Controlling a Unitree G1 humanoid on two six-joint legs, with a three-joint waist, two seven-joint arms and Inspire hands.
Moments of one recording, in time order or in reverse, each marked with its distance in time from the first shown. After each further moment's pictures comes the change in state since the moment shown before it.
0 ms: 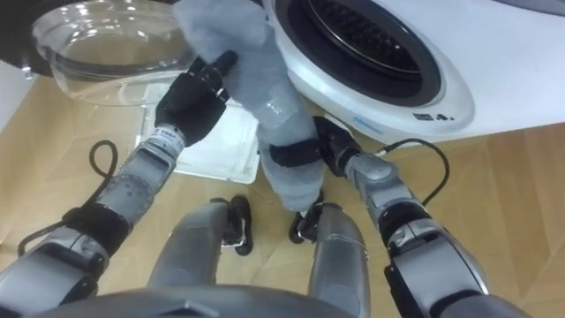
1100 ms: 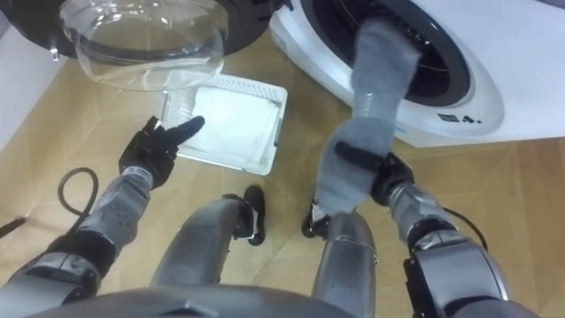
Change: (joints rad) left arm 0.076 -0.003 0.194 0.116 0.451 -0.008 0.340; right arm -0.009 -0.072 -0.238 0.163 0.516 0.125 -0.082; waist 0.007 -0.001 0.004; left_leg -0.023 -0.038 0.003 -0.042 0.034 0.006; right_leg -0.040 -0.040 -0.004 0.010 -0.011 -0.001
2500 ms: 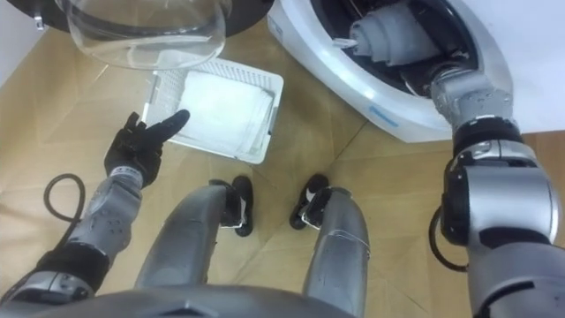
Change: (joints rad) left arm 0.113 -0.010 0.019 -0.239 0.043 0.006 0.136; right arm -0.337 -0.156 -0.266 -0.129 0.701 0.213 -0.408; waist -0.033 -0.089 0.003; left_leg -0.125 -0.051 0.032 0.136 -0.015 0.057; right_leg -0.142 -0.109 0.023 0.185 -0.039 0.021
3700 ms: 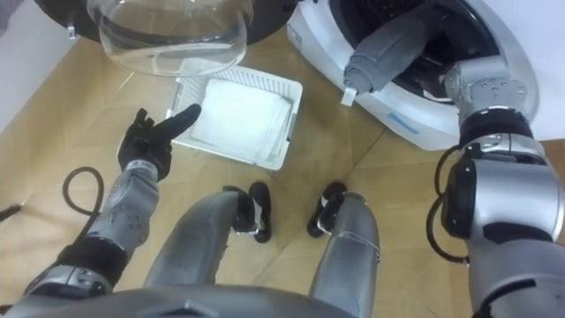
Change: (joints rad) left arm -0.030 -0.052 0.001 0.050 0.051 -0.017 0.035; right arm 0.039 0.007 -0.025 -0.040 -0.018 -0.093 -0.222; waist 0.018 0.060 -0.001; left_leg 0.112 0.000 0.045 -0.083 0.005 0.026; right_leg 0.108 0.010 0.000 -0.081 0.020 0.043
